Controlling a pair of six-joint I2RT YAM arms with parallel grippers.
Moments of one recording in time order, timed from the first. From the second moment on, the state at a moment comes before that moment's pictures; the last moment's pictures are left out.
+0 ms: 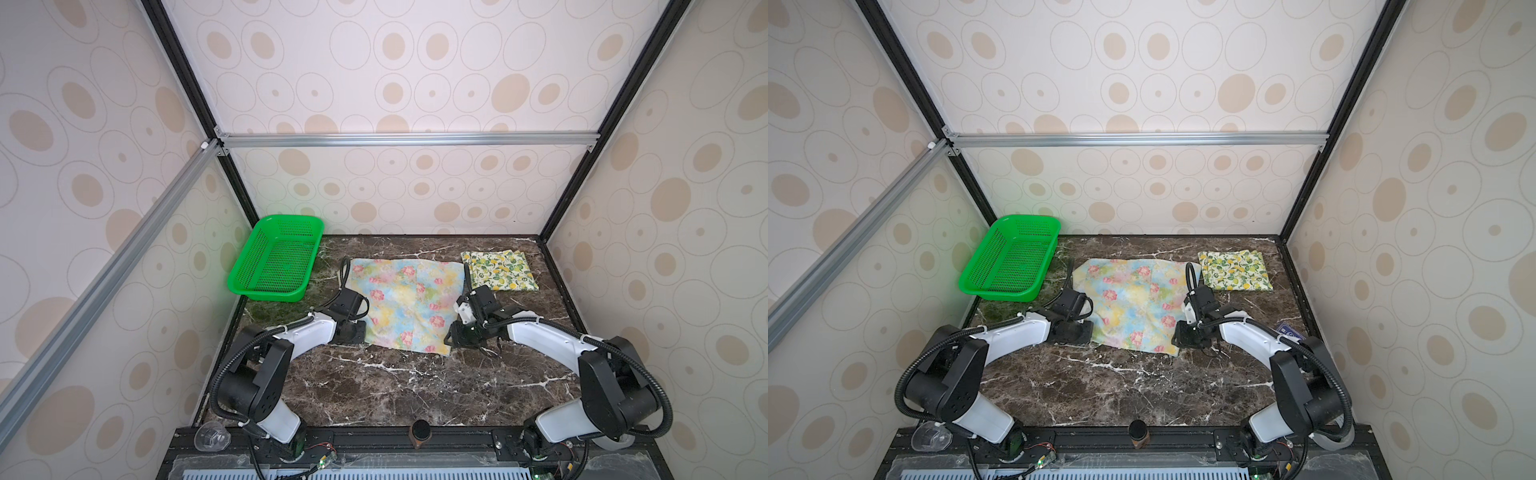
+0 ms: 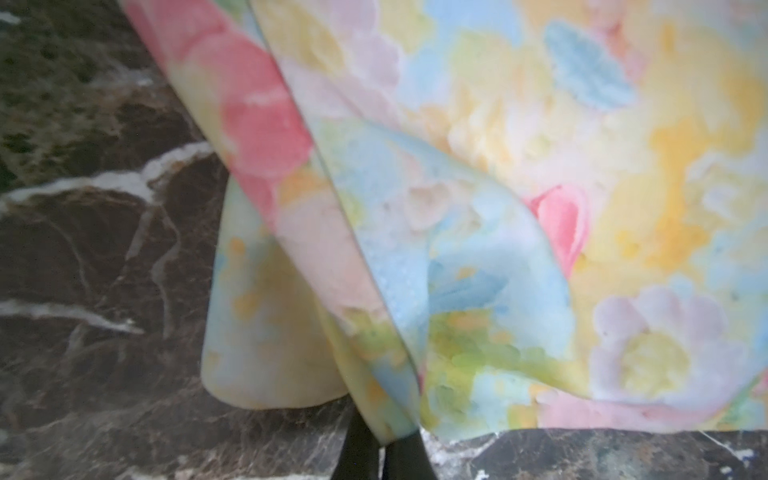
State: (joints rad) left arm -0.44 1.58 0.83 -0.42 -0.03 -0.33; right arm 0.43 1.47 0.83 -0.55 -0.34 0.45
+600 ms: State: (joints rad) left arm -0.44 1.48 0.94 -0.49 0.05 -0.36; right arm 0.43 1.45 0.68 -0.41 -0.39 0.53
